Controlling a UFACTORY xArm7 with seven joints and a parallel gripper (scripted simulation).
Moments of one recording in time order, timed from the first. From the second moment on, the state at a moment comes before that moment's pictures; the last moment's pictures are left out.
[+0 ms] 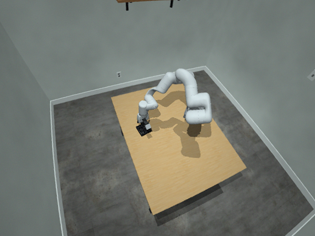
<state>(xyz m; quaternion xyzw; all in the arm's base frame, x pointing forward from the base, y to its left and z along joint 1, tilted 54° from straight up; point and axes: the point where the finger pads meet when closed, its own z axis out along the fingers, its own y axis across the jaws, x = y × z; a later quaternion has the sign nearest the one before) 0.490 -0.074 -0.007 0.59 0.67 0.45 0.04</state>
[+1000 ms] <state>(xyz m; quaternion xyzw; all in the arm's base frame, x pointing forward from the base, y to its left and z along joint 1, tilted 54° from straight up) 0.490 -0.074 -0.007 0.50 0.74 0.44 0.09</state>
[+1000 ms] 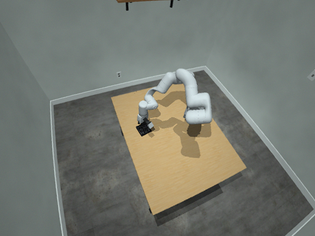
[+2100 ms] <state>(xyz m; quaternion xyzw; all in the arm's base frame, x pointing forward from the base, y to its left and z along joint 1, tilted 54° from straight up) 0.490 -0.074 -0.007 0.23 0.86 0.38 0.24</state>
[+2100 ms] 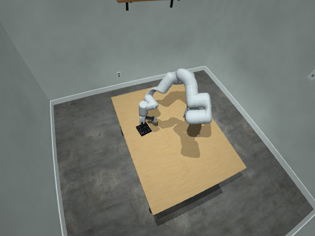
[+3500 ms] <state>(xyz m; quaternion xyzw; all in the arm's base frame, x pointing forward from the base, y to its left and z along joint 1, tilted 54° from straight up) 0.490 -0.074 -0.007 -0.08 0.89 0.29 0.35</state>
